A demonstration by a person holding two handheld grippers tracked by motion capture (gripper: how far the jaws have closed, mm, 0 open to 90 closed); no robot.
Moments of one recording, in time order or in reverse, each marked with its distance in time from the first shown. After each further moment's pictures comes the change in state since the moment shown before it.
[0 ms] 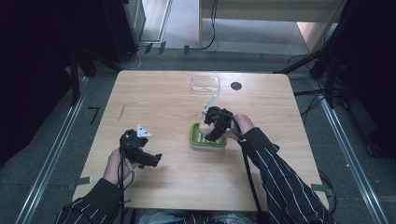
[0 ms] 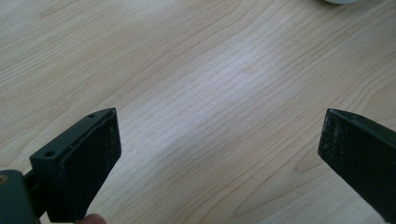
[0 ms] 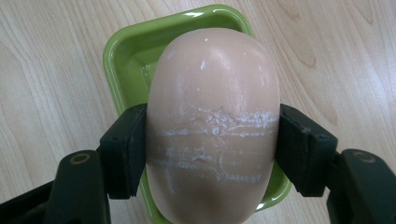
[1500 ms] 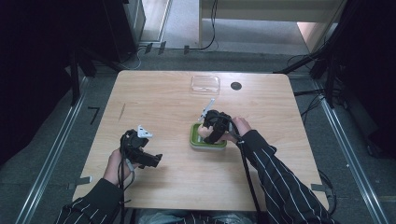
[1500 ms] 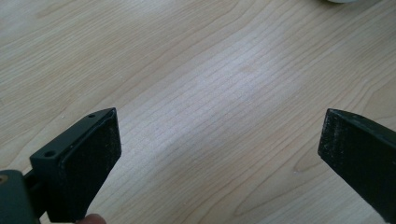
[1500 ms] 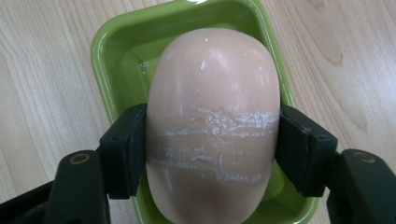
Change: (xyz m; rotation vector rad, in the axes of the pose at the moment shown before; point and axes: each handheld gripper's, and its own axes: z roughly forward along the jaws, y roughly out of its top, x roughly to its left) left arm -0.001 0.000 0.001 0.007 0.002 0.004; right arm 0.000 -0.003 0.020 0.000 0.027 -0.005
